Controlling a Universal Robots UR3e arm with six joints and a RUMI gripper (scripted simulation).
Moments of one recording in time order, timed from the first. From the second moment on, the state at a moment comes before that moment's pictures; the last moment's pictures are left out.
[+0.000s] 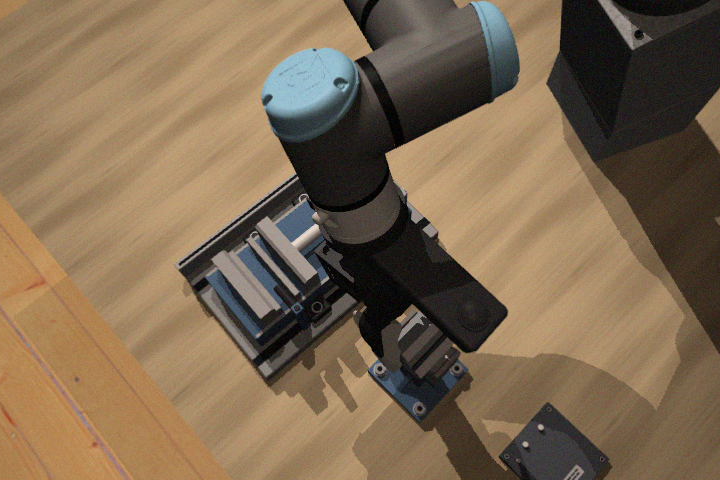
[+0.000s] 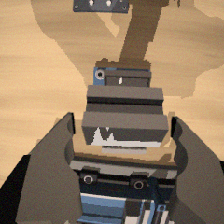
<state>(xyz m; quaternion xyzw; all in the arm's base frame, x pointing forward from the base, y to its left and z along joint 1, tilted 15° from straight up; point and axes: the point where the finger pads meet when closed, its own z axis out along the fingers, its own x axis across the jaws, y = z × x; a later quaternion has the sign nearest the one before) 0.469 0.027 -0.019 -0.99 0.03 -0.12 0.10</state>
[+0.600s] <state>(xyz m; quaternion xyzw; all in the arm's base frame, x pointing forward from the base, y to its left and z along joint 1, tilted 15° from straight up) 0.469 0.028 -0.019 -0.99 0.04 -0.12 0.00</state>
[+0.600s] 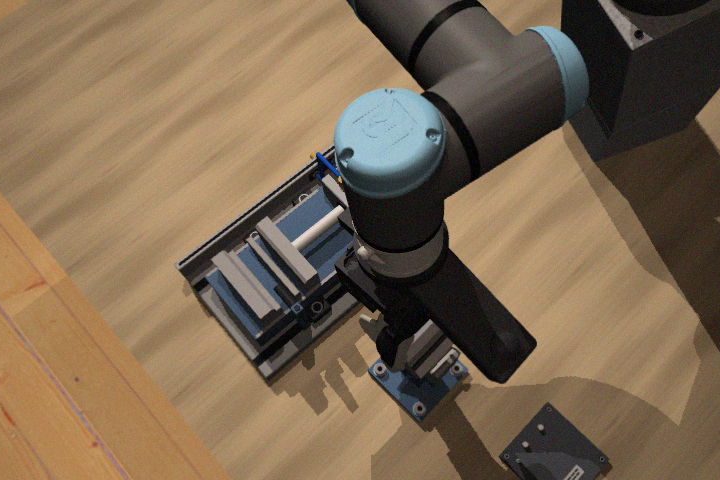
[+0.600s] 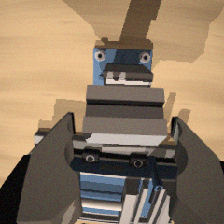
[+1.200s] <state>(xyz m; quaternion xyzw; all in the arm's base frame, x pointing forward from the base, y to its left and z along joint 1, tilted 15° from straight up) 0.469 0.030 -0.019 -0.99 0.05 -0.11 -0.11</state>
